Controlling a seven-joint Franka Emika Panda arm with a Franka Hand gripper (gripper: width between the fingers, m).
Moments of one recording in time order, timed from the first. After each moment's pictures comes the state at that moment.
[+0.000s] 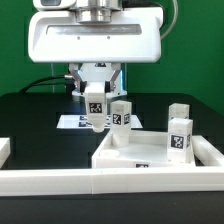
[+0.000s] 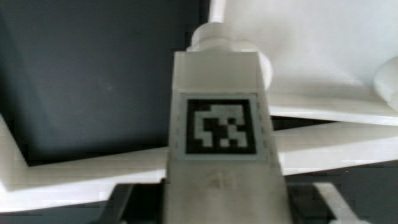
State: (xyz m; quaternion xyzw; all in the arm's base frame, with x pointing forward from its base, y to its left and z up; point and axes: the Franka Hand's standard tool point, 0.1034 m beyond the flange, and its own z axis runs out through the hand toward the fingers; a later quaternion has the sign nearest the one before) arm 0.584 -0.046 0.131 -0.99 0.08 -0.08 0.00
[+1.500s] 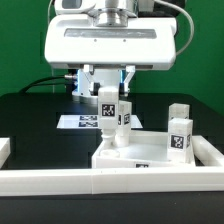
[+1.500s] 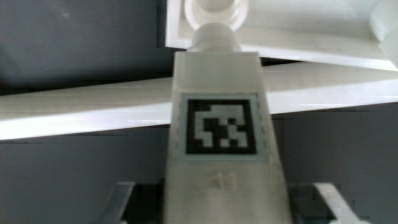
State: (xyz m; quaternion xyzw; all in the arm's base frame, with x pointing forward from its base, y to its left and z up) arm 0.596 -0.026 0.127 -0.97 0.06 -0.22 -0.02
